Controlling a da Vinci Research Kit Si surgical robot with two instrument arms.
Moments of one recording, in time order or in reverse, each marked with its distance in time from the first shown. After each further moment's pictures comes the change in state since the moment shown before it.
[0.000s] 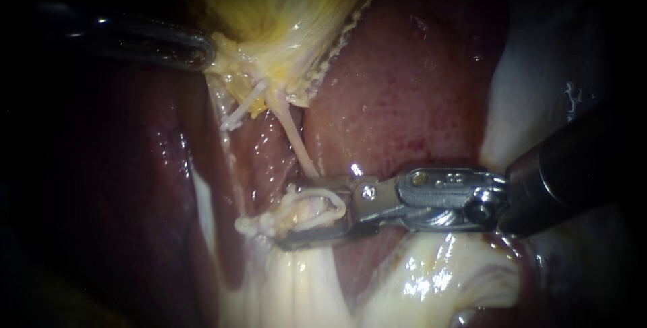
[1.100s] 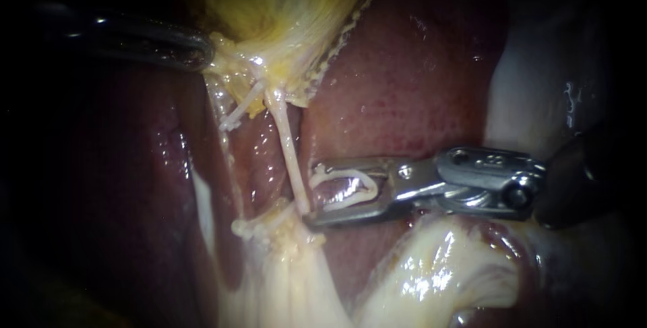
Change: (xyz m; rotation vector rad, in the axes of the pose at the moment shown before) right arm 0.000 0.002 -0.002 0.070 0.044 0.078; left arm 0.000 0.000 0.000 0.000 0.000 0.001
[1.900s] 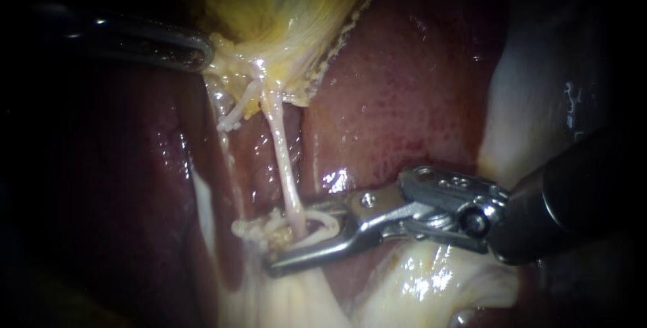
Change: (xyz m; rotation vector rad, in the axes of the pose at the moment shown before) right arm 0.002 -0.005 0.002 0.255 0.091 0.169; left arm 0.000 0.000 0.000 0.001 0.000 0.001
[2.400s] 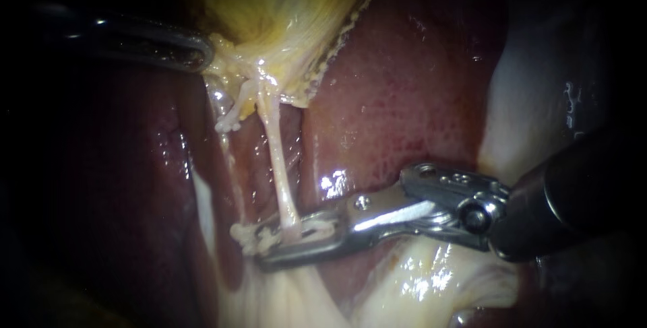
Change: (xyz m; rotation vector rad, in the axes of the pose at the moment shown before) right arm 0.000 0.000 0.000 0.002 -0.006 0.053; left arm 0.000 0.000 0.000 0.000 0.000 0.000
